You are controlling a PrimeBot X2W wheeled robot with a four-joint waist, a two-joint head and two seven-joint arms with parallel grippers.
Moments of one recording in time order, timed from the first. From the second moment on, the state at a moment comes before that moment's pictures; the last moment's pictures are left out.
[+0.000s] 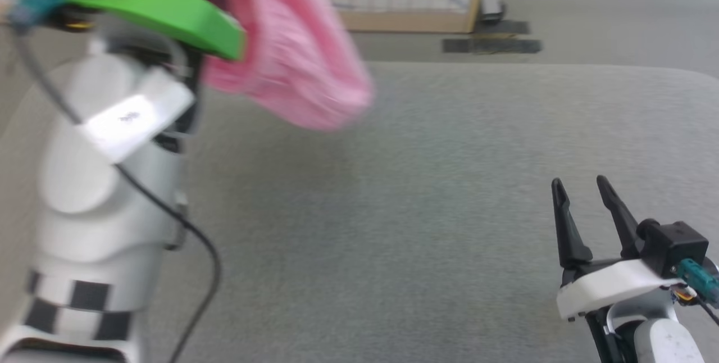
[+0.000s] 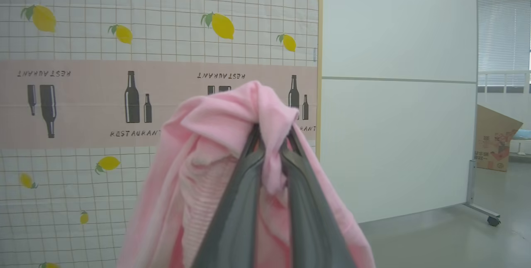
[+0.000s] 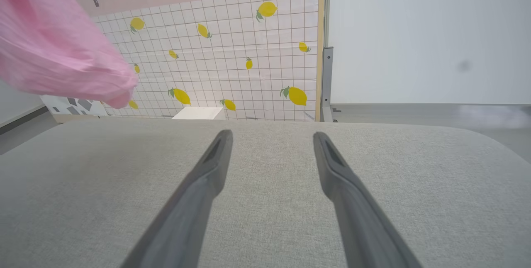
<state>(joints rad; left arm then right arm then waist) -0.87 0.27 -0.29 0.20 -0.49 -0.01 -0.08 -0.05 -0.05 -0.04 0.04 0.14 0.13 -0.10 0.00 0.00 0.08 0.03</state>
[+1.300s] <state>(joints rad) -0.46 0.16 -0.44 0.38 -0.60 0.05 -0.24 -0.02 -0.05 -0.05 -0.02 0.14 0.13 -0.07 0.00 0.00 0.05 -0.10</state>
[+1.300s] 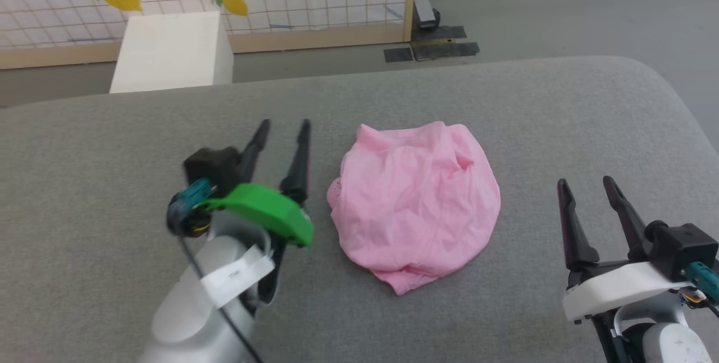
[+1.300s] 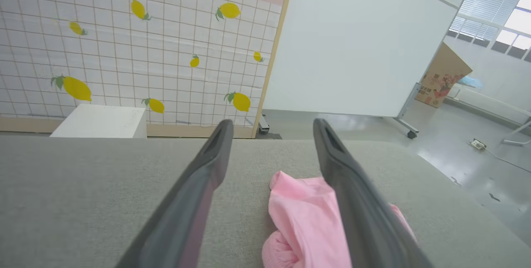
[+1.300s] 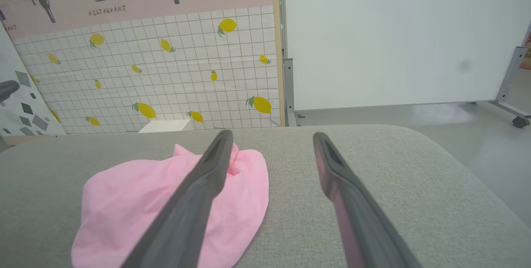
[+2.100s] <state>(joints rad) -0.04 0.12 -0.11 0.09 -0.35 -0.04 -0.26 -0.01 -0.05 -0.06 -0.03 0.14 0.13 -0.06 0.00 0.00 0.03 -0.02</state>
